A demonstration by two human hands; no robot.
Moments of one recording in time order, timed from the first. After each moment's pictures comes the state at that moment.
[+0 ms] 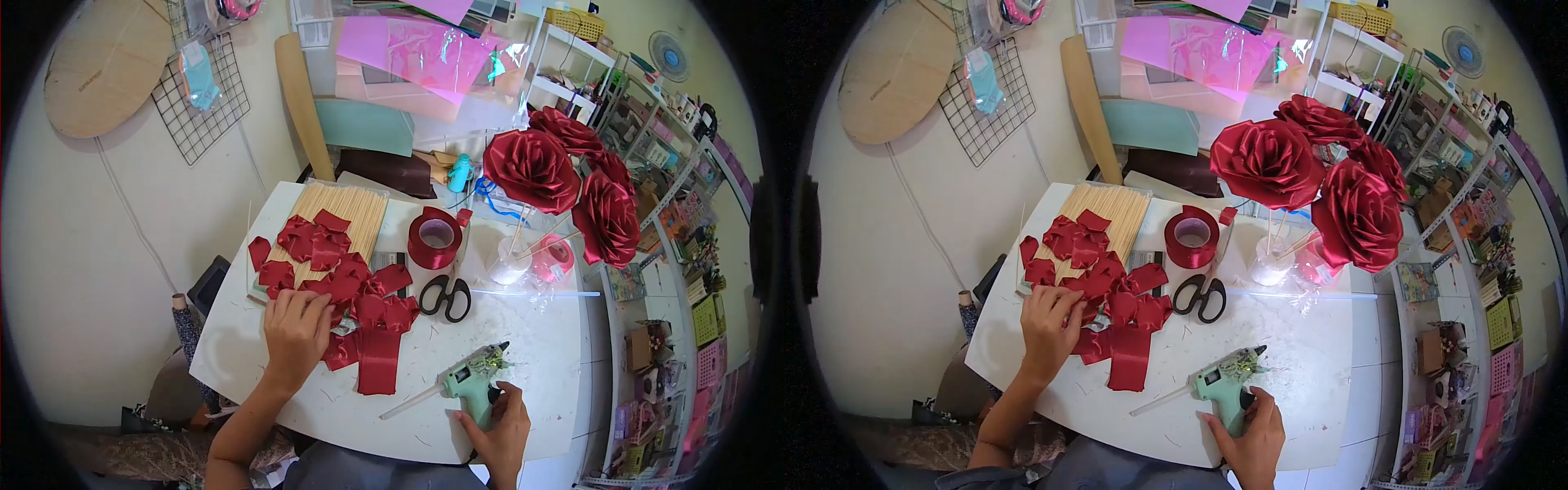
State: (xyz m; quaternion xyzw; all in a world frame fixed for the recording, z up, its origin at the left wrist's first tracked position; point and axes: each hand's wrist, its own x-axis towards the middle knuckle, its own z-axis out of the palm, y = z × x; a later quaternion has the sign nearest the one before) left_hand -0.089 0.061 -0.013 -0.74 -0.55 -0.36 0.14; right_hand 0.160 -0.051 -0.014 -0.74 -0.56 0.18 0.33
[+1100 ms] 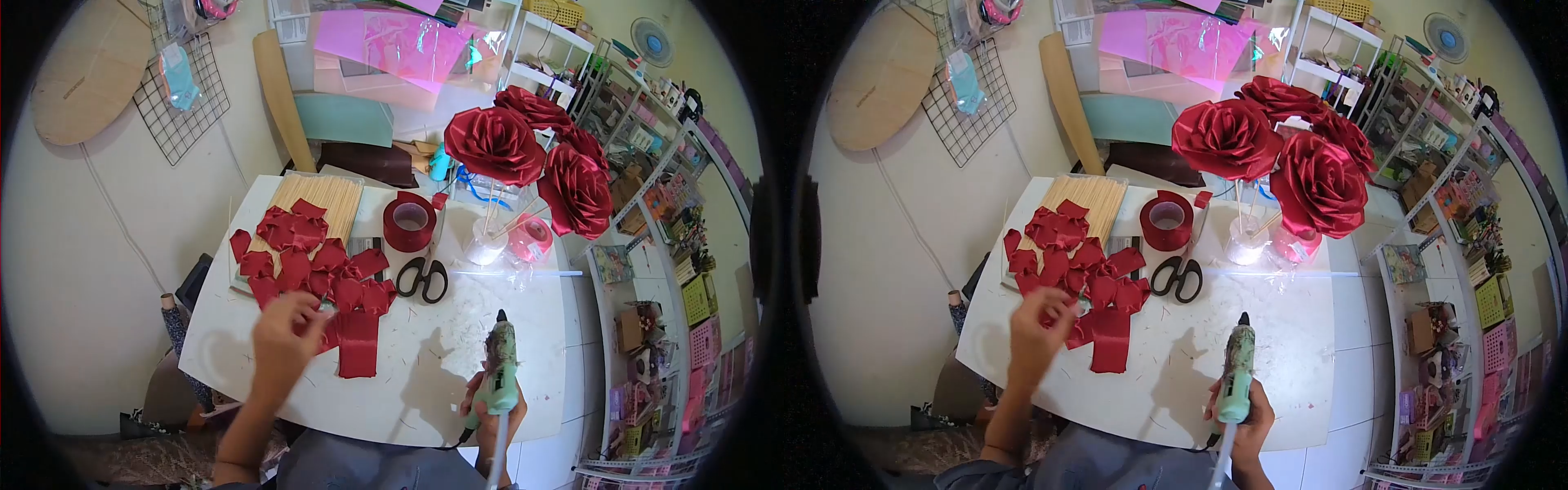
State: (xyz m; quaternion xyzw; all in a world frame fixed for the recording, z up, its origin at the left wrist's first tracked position) left_hand -0.071 0.037 -0.001 -0.66 -0.60 -0.44 -0.14; right_hand 0.166 -0.056 -0.019 -0.47 -0.36 0.47 0.65
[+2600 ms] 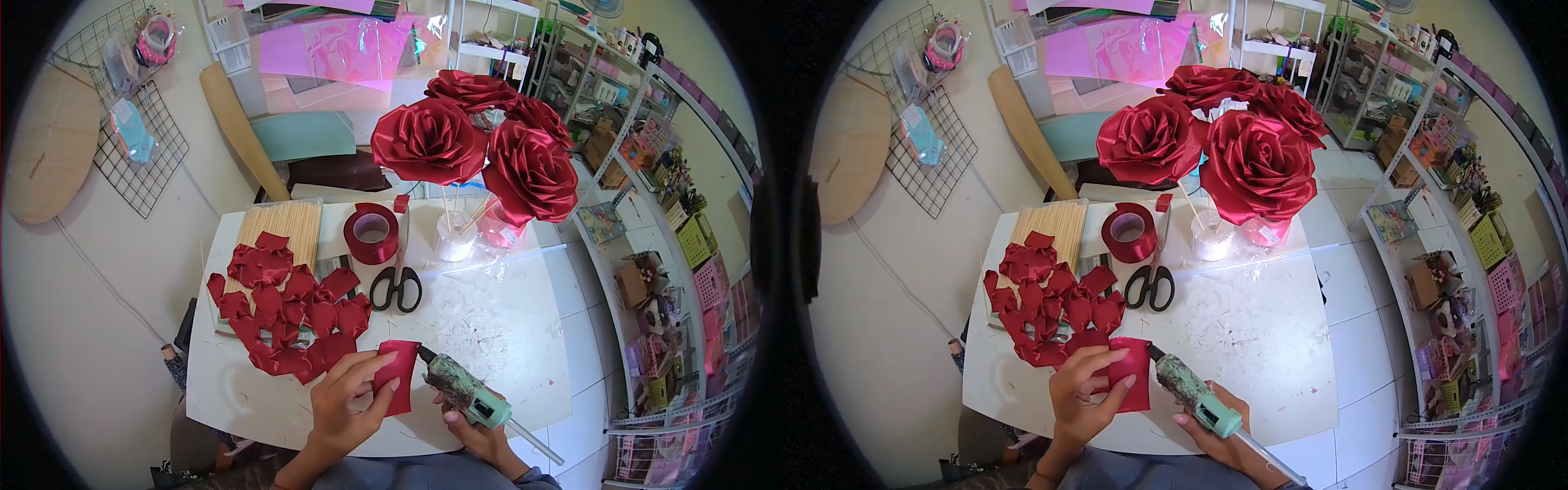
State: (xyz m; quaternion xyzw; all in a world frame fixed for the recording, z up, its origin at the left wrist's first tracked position) left_hand -0.003 0.007 0.020 -0.70 -0.44 -0.44 -0.35; right_hand 0.167 -0.057 -0.007 -0.55 -0.50 0.49 0.45
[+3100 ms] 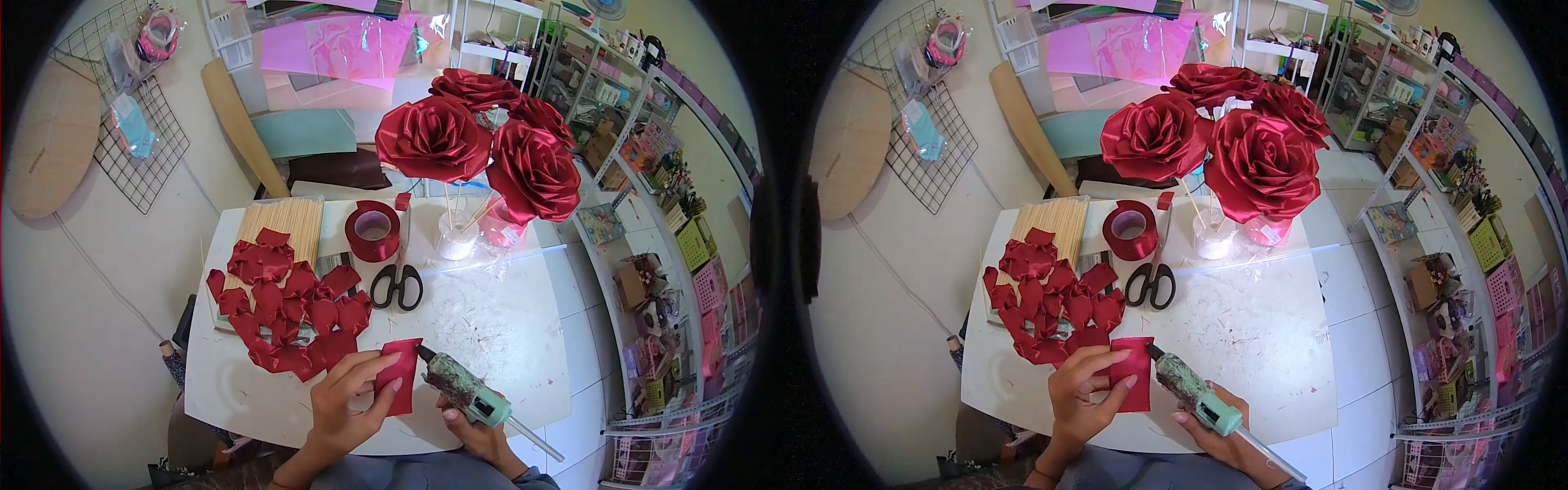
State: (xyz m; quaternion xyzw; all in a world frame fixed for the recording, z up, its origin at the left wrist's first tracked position) left_hand -0.004 0.008 0.020 -0.72 -0.41 -0.46 -0.33; right_hand 0.167 -0.059 -0.001 -0.57 -0.47 0.53 0.42
